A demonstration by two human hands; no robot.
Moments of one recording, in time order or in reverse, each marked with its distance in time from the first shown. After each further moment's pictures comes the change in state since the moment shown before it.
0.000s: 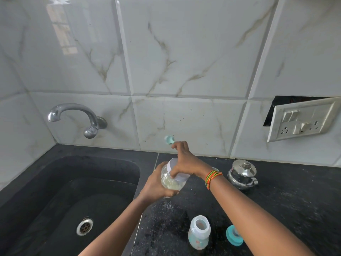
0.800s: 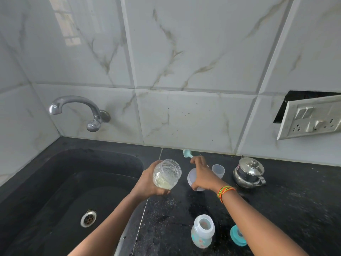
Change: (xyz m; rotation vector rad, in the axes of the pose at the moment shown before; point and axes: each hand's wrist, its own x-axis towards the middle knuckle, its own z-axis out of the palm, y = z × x) left_hand 0.004 -0.038 -0.022 0.066 -0.002 -0.012; right_hand 0.004 0.096 0.040 -0.158 0.025 0.058
